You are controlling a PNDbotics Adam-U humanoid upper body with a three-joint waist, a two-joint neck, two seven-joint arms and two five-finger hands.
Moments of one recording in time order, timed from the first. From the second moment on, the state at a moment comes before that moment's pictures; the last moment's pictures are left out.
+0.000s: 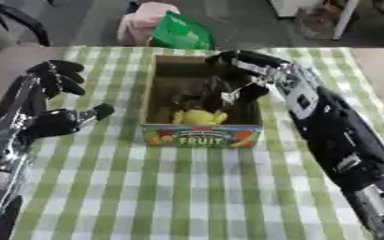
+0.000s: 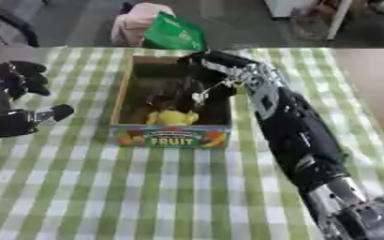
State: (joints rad) left arm -0.35 0.32 -0.06 -1.74 -0.05 0.09 -0.05; right arm -1.04 -0.20 0.04 -0.85 0.75 -0.56 0.40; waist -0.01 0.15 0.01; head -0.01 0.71
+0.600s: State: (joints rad) left arm -0.31 0.32 -0.02 -1.74 -0.06 0.08 -0.02; right arm -0.78 -0.42 0.03 -1.33 0.19 -0.27 0.21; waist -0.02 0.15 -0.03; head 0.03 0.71
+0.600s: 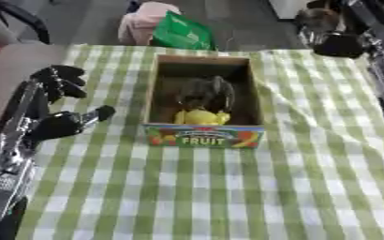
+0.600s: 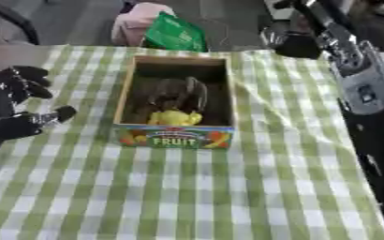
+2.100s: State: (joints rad) left arm -0.25 0.29 0.00 -1.77 -0.10 0.07 0.00; right arm -0.38 -0.34 -0.12 -1.67 -0.03 -0.09 0.24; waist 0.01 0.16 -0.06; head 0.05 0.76
